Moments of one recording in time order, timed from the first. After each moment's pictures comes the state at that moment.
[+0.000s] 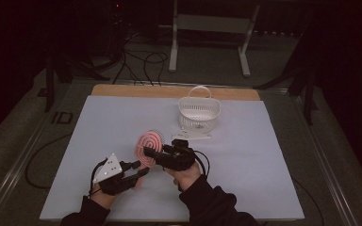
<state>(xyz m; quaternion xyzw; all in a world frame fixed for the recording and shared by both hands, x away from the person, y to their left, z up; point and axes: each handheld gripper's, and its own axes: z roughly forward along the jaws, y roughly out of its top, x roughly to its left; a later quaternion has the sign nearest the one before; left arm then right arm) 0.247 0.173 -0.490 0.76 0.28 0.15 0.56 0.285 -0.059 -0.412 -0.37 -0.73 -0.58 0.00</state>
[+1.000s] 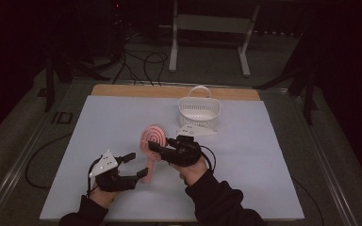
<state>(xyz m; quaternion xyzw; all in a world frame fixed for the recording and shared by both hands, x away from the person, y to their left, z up) 0.253 0.181 -0.490 0.74 0.33 0.13 0.56 0.289 -0.072 -0.393 -0.34 -0.74 -0.58 -0.04</state>
